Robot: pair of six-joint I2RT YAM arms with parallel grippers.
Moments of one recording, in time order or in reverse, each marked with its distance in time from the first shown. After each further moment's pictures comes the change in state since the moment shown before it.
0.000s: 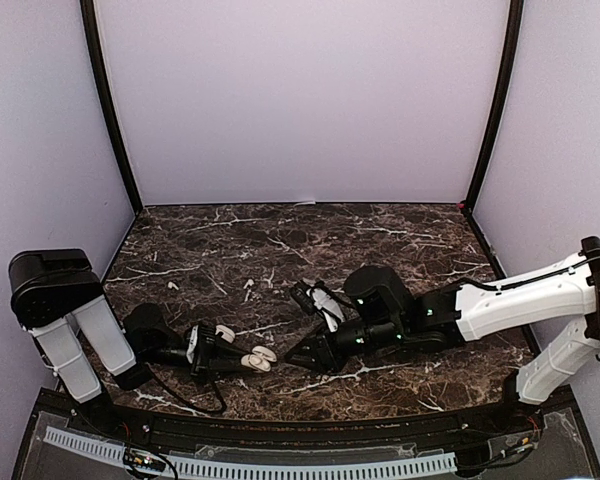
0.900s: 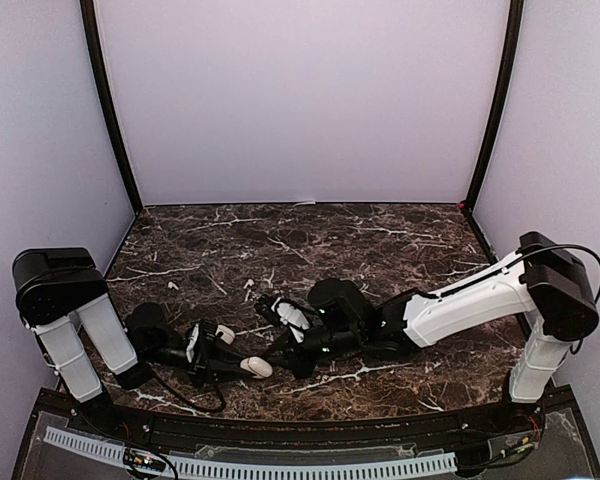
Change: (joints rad) left arm 0.019 0.037 0.007 0.002 0.103 -0.113; right arm 0.002 0.287 0.103 0.190 0.003 -0.232
